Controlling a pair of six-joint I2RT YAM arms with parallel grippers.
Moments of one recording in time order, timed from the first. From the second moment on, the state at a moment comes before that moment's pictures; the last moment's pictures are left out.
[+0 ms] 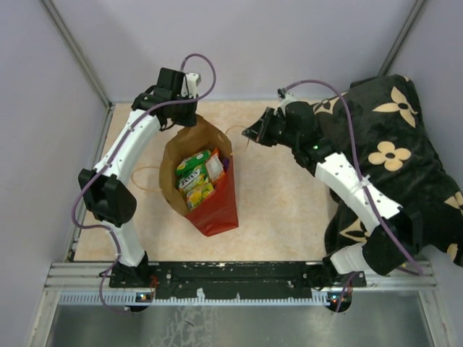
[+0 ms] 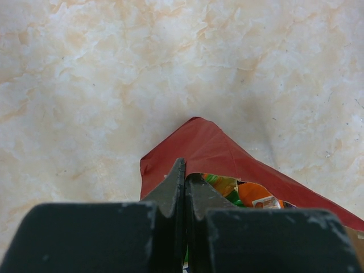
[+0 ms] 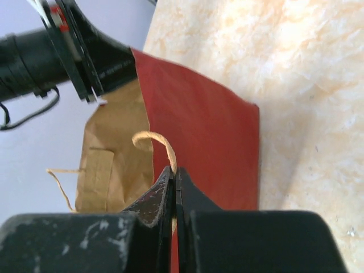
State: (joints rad) left arm -0.36 1.85 1.90 -0.82 0.06 -0.05; right arm 0.52 1.35 1.20 -0.17 -0.24 0.72
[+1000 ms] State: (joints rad) left arm -0.31 2.12 2.24 -0.74 0.10 -0.22; right arm 0.21 2.29 2.56 -0.54 -0.71 0.63
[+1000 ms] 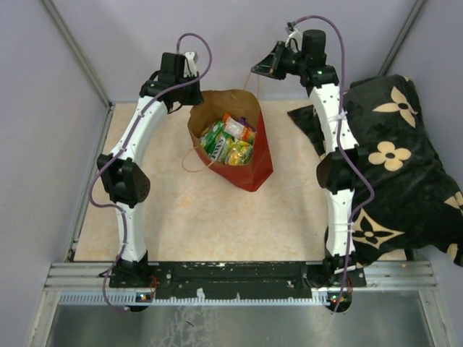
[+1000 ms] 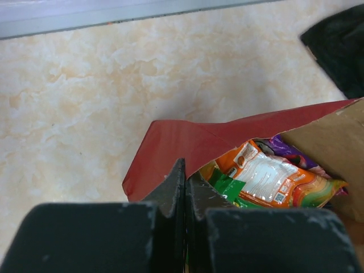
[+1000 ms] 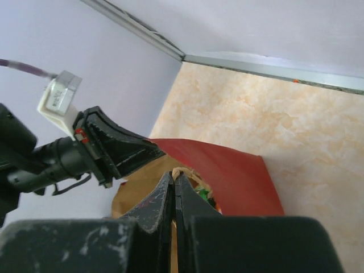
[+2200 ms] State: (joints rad) left arm -0.31 1.03 1.22 -0.54 -0.18 -0.30; right arm 1.08 1.41 1.30 -0.34 -0.18 0.51
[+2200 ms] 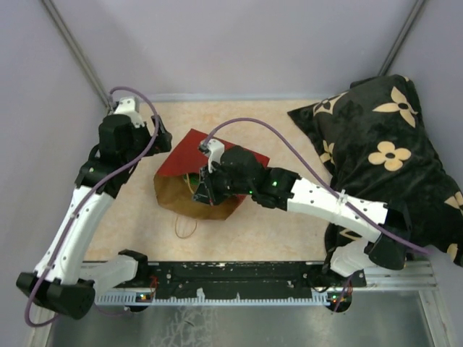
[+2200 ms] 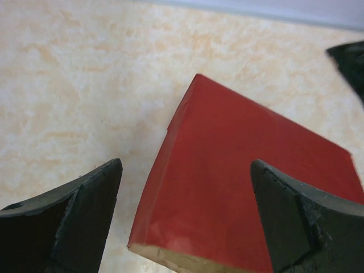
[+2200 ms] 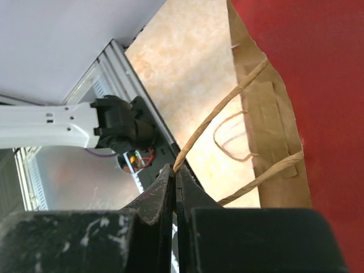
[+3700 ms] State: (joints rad) left arm -0.23 1.59 1.32 -0.70 0.15 -0.15; right arm 0.57 1.10 0.62 -0.07 0.00 1.08
